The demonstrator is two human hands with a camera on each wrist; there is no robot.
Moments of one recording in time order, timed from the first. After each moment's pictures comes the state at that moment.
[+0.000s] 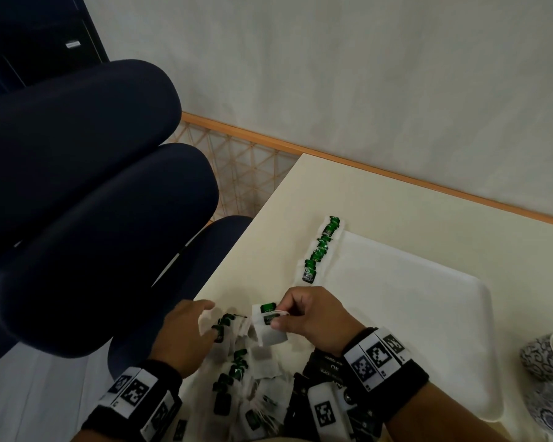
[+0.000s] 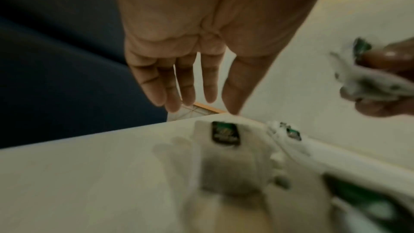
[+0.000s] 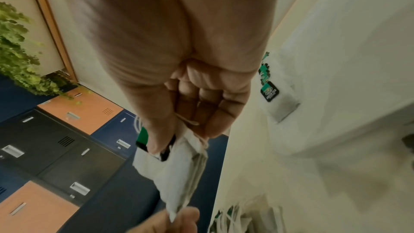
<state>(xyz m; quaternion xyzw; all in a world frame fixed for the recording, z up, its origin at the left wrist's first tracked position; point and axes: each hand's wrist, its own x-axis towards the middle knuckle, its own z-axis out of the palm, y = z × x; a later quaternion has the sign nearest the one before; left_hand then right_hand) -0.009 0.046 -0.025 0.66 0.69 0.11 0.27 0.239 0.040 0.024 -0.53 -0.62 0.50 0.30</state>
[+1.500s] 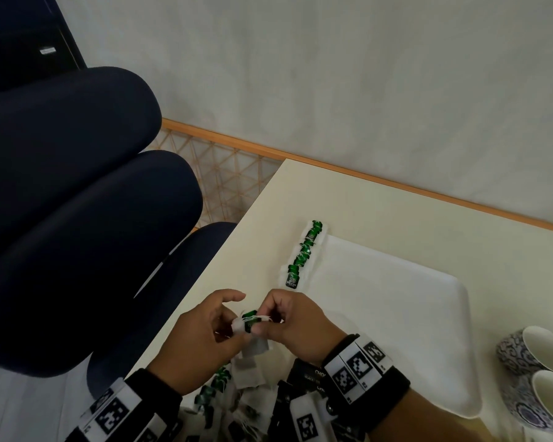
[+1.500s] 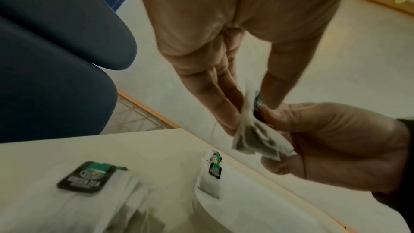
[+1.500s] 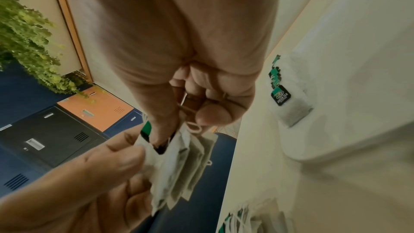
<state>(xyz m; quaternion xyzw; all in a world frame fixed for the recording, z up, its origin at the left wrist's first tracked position) 0.044 0.030 0.039 0.67 0.52 0.29 0.45 0.237 0.035 0.028 -0.51 -0.61 0.51 0.33</state>
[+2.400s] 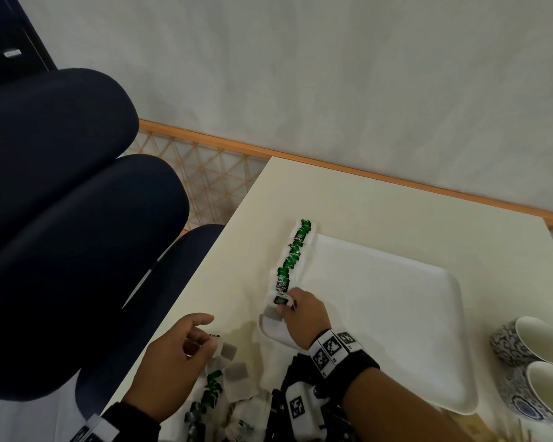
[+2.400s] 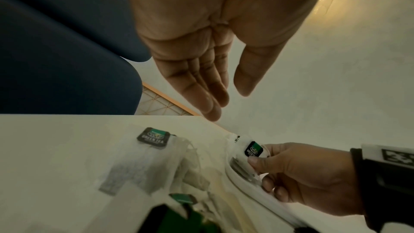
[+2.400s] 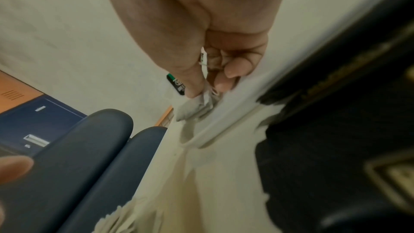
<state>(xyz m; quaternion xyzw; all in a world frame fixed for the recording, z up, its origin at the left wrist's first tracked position) 0.030 0.032 0.013 0.66 0.60 0.24 0.38 0.263 0.073 -0.046 -0.74 -0.55 0.33 0.21</state>
